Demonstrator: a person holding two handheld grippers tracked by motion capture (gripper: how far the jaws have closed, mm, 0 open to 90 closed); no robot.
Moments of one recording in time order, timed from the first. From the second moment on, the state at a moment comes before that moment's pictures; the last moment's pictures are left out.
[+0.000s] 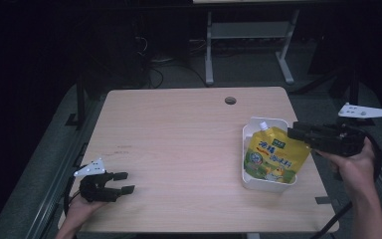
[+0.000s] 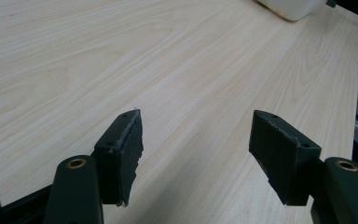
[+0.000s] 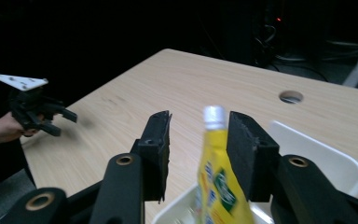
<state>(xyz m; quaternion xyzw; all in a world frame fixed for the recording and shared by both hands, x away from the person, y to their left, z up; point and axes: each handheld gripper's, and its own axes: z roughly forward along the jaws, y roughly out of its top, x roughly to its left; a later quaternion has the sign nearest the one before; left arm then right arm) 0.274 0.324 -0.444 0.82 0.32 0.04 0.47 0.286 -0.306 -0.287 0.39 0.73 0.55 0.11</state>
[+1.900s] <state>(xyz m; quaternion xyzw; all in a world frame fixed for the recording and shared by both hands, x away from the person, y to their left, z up) 0.272 0.323 -0.442 0.83 0.31 0.05 0.46 0.283 -0.126 -0.349 0.28 0.81 0.52 0.00</state>
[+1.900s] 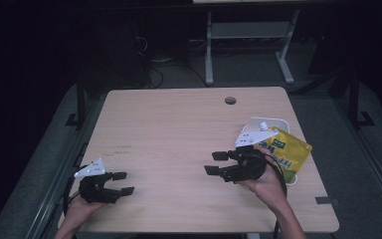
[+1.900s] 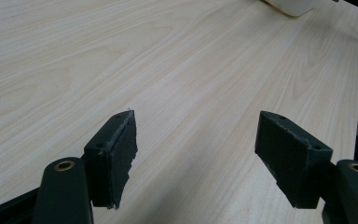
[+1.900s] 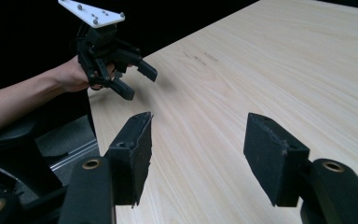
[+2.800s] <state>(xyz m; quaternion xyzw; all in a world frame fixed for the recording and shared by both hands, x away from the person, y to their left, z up) 0.271 0.318 -0.442 0.83 0.31 0.04 0.46 0.281 -0.084 -0.391 0.27 0.83 0.49 -0.03</state>
